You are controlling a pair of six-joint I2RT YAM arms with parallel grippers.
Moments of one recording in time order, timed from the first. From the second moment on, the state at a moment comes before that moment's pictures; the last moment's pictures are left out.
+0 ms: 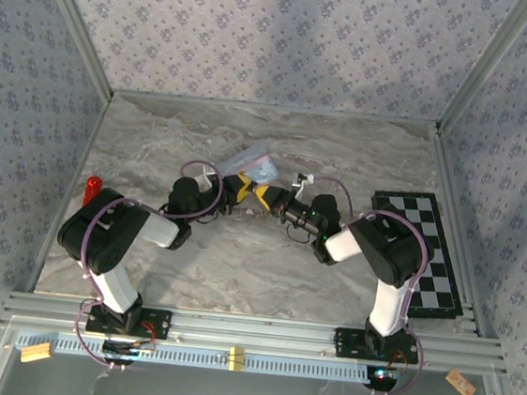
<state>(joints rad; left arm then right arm) -0.51 1.69 0.50 1.12 0.40 -1.67 0.61 1.88 0.60 1.32 -0.47 1.38</state>
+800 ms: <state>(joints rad) -0.54 1.53 0.52 0.72 0.41 -1.42 0.64 1.90 0.50 1.32 -0.44 1.31</state>
